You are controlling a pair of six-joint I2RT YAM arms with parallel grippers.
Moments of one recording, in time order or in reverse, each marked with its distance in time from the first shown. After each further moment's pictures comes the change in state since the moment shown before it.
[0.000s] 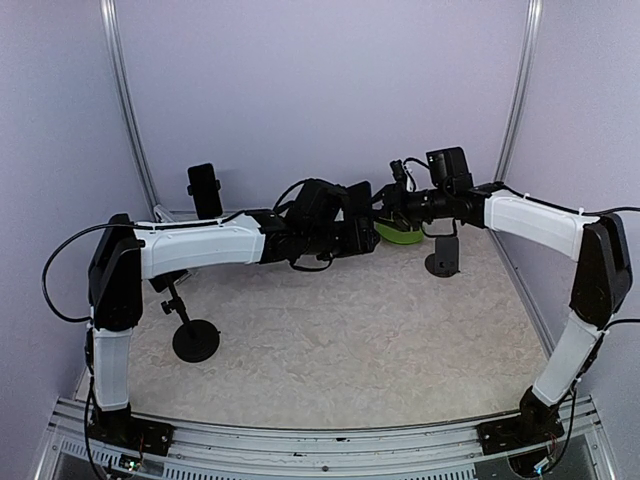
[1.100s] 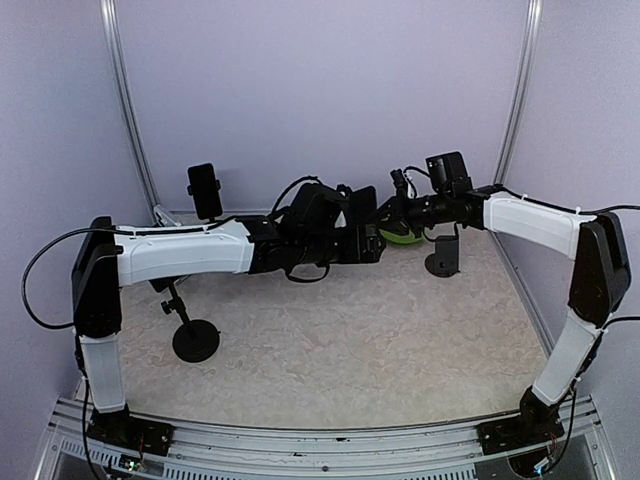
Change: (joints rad) left arm -0.060 -0.098 -0.105 0.027 -0.063 0.095; right arm -0.012 0.016 -0.014 -0.037 -0.037 0.011
